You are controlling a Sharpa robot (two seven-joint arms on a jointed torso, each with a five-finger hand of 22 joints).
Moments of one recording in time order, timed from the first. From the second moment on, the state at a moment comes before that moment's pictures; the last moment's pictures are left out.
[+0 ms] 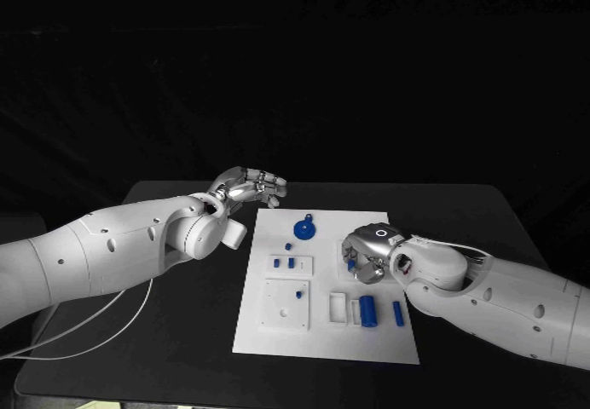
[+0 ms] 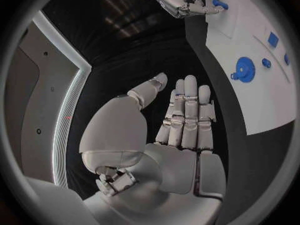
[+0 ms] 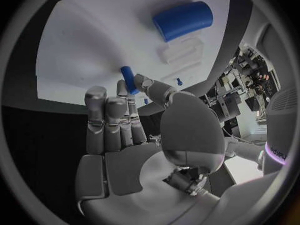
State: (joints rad) left arm 1.26 -0.76 -0.11 1.30 -0.19 -0.25 0.28; left_hand 1.13 -0.14 0.61 -0.25 0.06 0.87 0.17 0.26 0.52 1.26 0.10 0.09 0.20 1.07 0.02 0.75 0.32 0.03 0.78 -0.08 0.71 1.19; right arm 1.11 -0.66 -0.09 1.40 -1.85 -0.20 -0.19; right_hand 1.16 -0.22 0.87 -0.17 0.05 1.02 0.11 0.39 0.41 1.28 0.04 0.18 0.23 1.31 -0.06 1.20 0.70 0.18 1.30 -0.06 0.89 1.31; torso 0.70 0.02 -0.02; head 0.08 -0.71
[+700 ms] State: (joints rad) left arm 1.26 -0.75 -0.11 1.30 -0.19 -0.25 0.28; left_hand 1.13 -0.14 0.61 -0.25 0.06 0.87 0.17 0.26 0.52 1.26 0.10 0.09 0.20 1.07 0.02 0.74 0.32 0.02 0.78 -0.08 0.71 1.19; right arm 1.11 -0.68 -0.06 1.56 -1.83 -0.26 -0.20; right_hand 1.16 -0.22 0.88 -0.18 0.05 1.03 0.10 0.40 0.42 1.28 0.04 0.19 0.24 1.31 -0.06 1.21 0.70 0.18 1.31 -0.06 0.90 1.31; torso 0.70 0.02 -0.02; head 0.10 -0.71
